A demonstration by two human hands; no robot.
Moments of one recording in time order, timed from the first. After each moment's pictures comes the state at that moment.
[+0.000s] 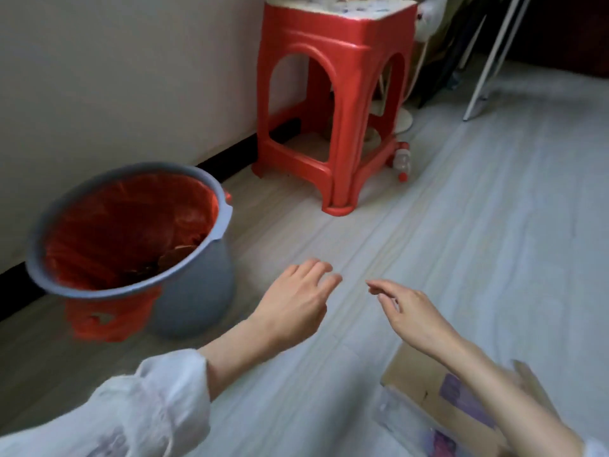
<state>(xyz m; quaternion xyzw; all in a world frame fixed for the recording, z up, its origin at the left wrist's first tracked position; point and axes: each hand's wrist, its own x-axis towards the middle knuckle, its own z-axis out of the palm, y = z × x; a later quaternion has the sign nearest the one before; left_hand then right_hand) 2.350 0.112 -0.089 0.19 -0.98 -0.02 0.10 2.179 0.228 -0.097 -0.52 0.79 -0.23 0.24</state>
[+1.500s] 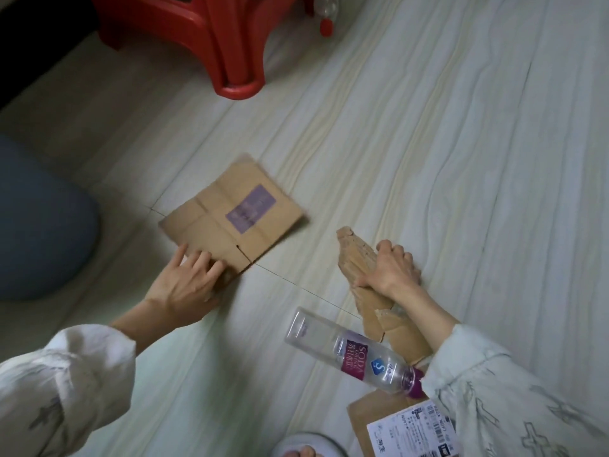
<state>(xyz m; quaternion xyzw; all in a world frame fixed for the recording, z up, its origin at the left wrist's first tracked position) 2.333 0.124 -0.258 0.14 -0.97 0.05 -0.18 2.072 0.323 -0.253 -0.22 0.92 0.03 0.32</state>
